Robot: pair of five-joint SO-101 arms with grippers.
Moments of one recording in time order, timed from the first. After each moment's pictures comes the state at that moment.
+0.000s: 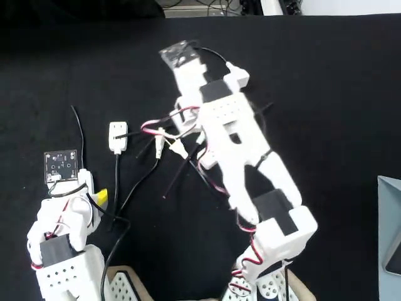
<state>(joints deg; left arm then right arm) -24.8 -97.6 89.2 67.5 -14.6 -23.4 10.9 -0.7 68.8 8.0</state>
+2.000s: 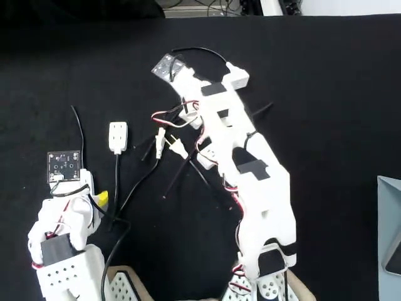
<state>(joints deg) -24.8 -97.6 89.9 67.5 -16.4 -17.8 40.7 -15.8 50.3 35.6</state>
